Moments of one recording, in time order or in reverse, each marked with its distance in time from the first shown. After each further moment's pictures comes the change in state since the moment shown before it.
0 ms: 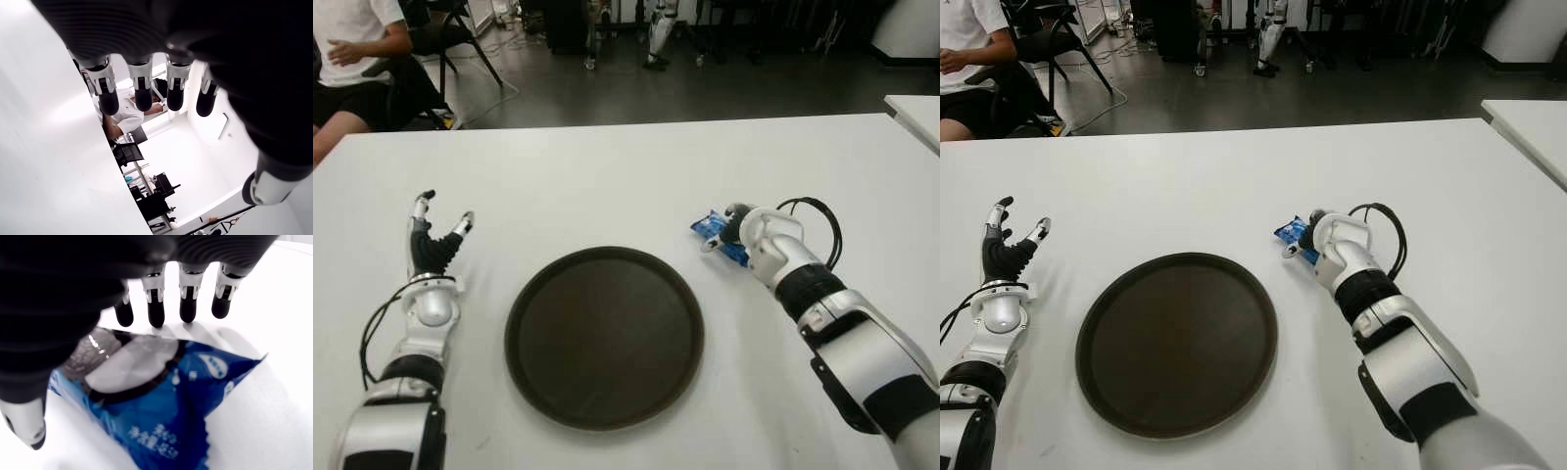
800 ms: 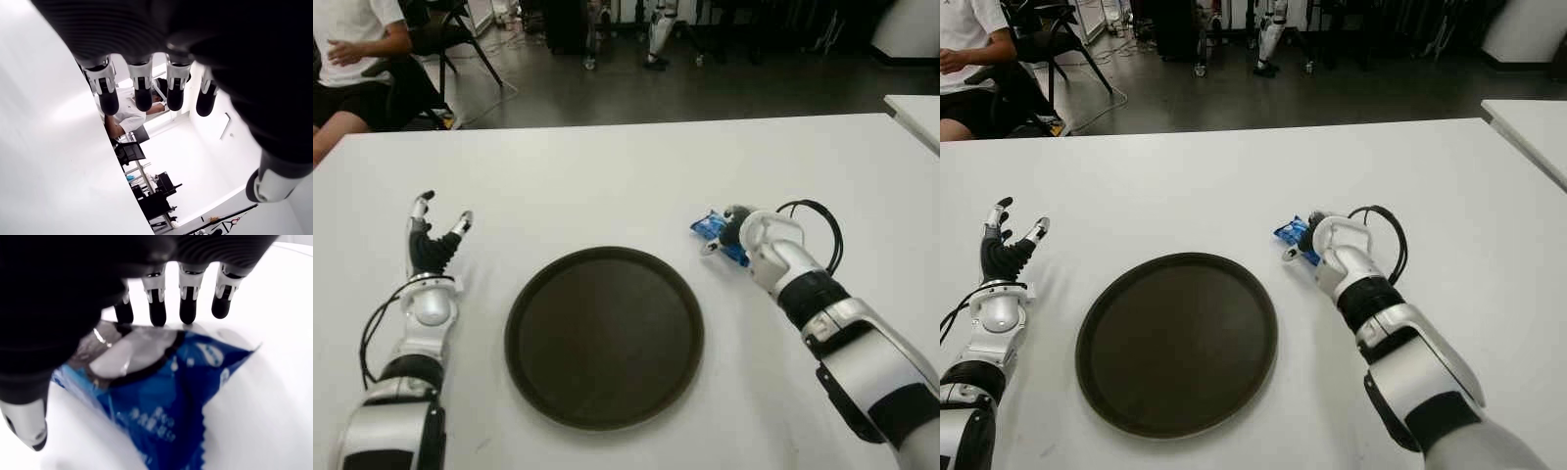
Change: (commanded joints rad) left arm -0.001 -0.007 0.005 -0.009 -0.016 0.005 -0.025; right arm 0.030 -0.024 0.013 -0.082 -0.024 -0.008 0.007
